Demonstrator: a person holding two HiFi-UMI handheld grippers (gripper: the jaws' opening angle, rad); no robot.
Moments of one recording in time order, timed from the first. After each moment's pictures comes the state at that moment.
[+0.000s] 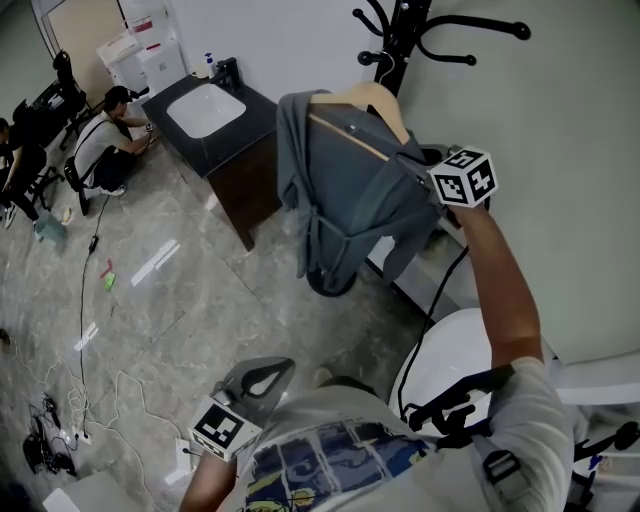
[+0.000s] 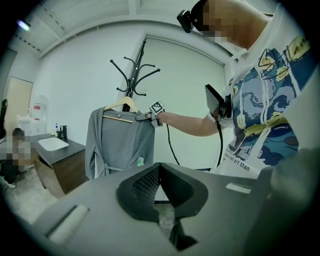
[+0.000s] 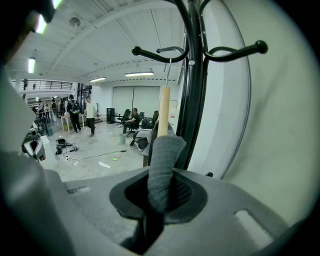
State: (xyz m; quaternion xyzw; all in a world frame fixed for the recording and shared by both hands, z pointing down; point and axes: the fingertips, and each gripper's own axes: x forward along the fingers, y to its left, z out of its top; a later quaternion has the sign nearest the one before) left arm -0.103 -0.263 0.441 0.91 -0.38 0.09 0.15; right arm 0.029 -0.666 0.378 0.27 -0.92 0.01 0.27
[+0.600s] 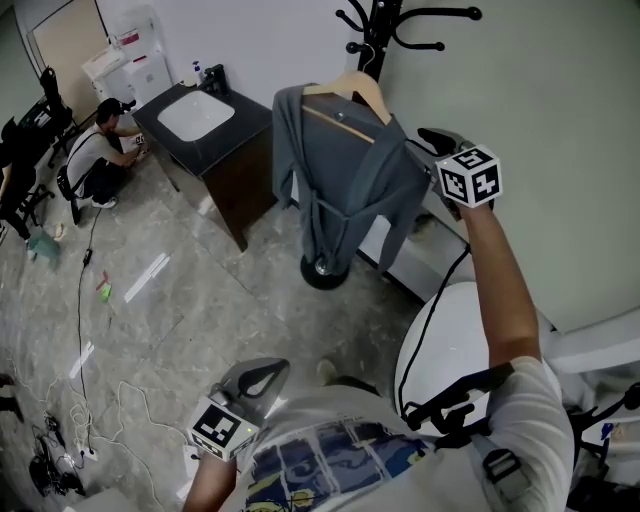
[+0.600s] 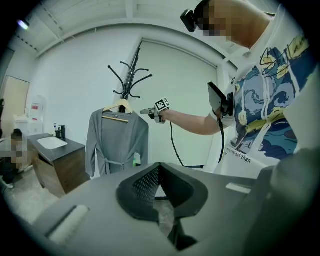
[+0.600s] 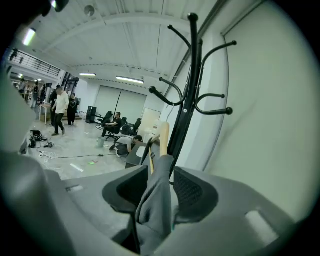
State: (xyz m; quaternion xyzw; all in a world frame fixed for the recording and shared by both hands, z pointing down) left arm -0.124 -0.195 0.442 0.92 -0.36 0.08 0.14; right arm 0.072 -0.606 0.318 0.40 -0.89 -0.07 0.22
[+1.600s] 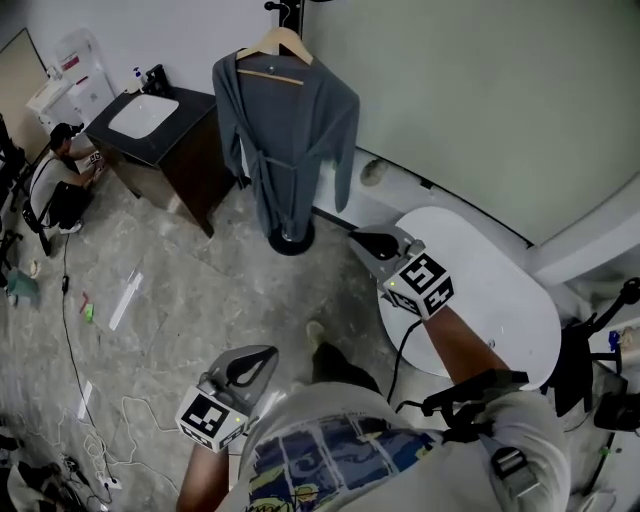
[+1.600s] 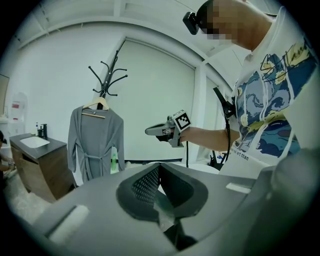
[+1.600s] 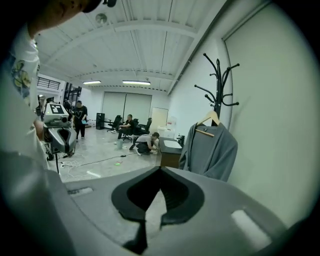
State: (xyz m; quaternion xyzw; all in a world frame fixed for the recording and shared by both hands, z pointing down) left arm -0.124 -0.043 0.452 0.96 -0.25 0.09 0.12; right arm 0.023 -0.214 0.431 0.38 -0.90 -0.01 0.22
